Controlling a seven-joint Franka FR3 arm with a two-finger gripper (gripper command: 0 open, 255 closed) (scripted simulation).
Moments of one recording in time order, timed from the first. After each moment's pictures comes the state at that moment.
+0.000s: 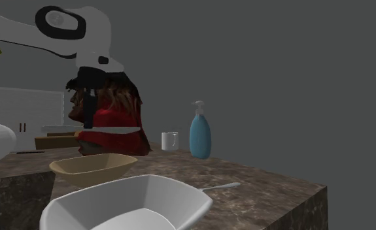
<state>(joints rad) 0.22 -1.03 0.13 -2.59 0.11 1.51 -0.12</state>
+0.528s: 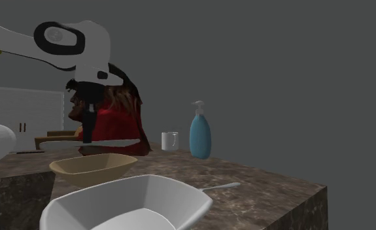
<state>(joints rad) 0.23 -1.06 0.14 -2.71 0.12 1.60 -0.13</state>
